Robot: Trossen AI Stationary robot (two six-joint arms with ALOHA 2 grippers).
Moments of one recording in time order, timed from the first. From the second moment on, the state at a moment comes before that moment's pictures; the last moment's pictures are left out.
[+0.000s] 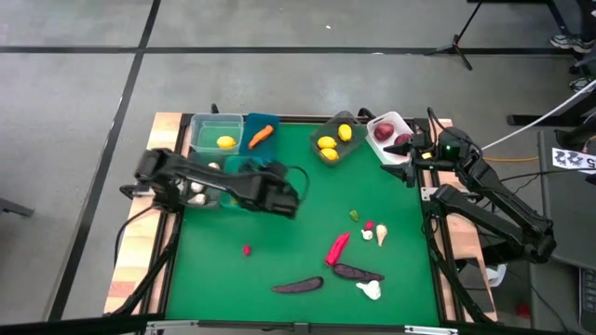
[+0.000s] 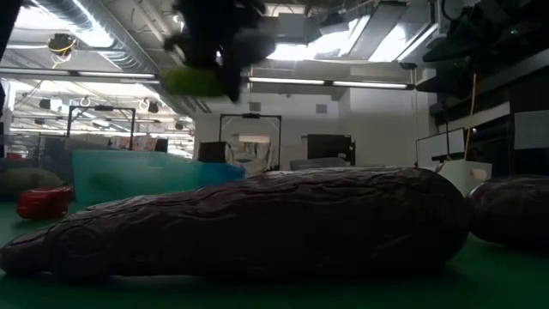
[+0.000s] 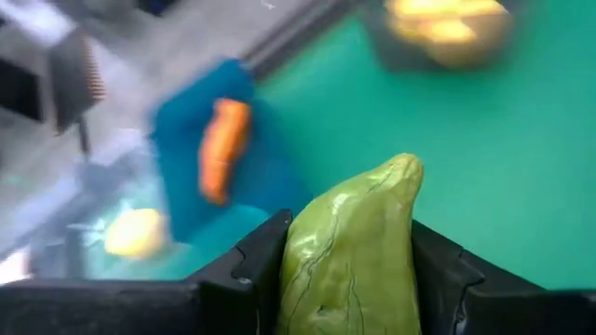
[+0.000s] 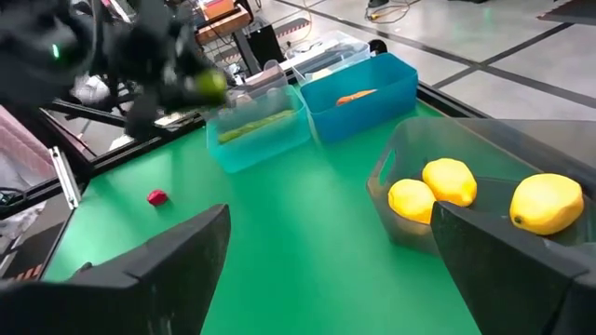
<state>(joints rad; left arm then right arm) -0.16 1.81 1.53 -1.24 -0.87 -1.07 -0.80 0.43 0.51 -0.40 -0.59 0.12</state>
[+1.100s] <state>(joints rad) -0.14 1.52 0.79 -0.59 -1.03 -1.59 -0.80 0.43 0.51 -0.40 -0.59 0.12</state>
